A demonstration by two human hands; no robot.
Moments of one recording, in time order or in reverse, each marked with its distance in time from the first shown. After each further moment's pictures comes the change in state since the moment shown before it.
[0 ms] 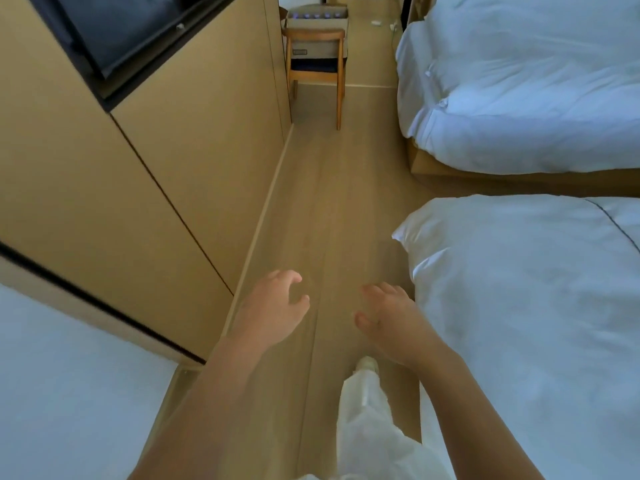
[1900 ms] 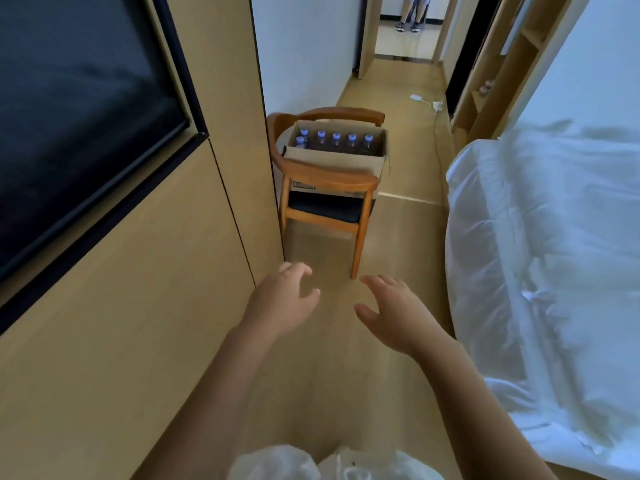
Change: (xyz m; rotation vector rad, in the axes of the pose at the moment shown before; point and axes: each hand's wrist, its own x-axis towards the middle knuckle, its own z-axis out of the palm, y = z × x) left_hand 1.178 0.129 -0.251 0.026 0.190 0.005; right_hand 1.160 0.133 -0.389 -0.068 0.027 -0.105
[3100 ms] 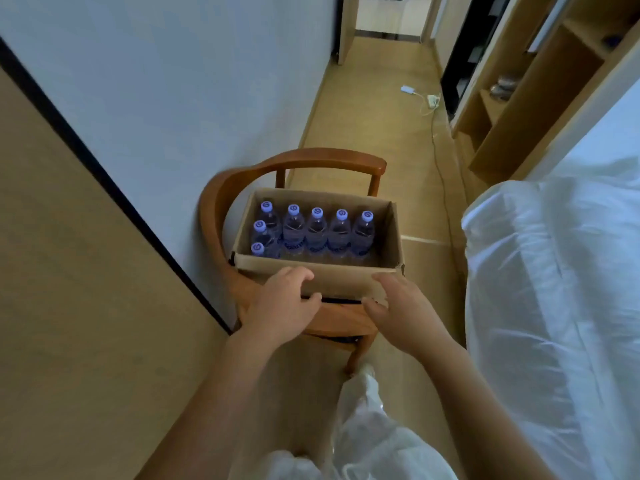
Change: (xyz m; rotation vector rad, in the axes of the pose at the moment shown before) left_hand 0.582 0.005 0.008 -0.080 -0.103 0.080; right_hand 0.547 0.129 -0.107 0.162 0.056 0.189
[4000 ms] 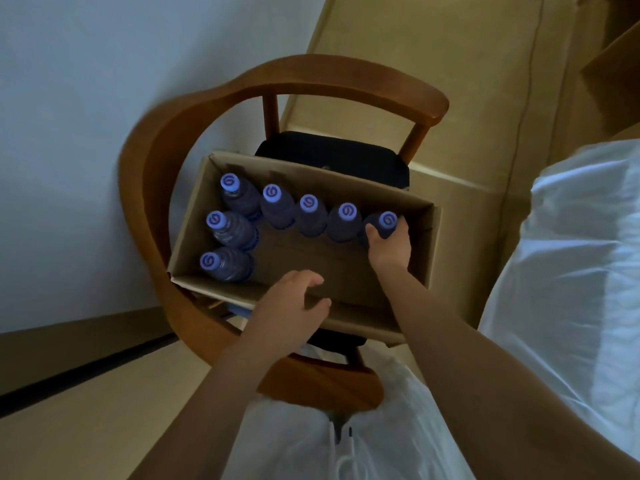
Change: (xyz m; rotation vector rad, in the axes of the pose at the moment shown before) left_hand 0.212 -0.015 0.077 -0.196 -0.329 -0.374; right_hand 0.346 0.107 0.105 0.520 0.014 0.655
